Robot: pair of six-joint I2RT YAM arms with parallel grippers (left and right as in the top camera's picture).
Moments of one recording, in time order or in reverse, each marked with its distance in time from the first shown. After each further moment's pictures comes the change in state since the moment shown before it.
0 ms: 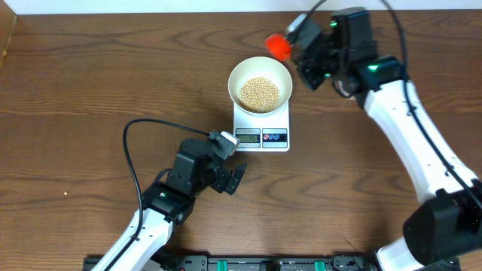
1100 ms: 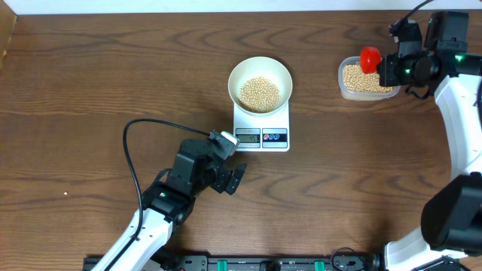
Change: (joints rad) left arm 0.000 0.000 0.000 0.000 0.000 0.000; right arm -0.417 0.044 0.000 -0.233 0.035 0.233
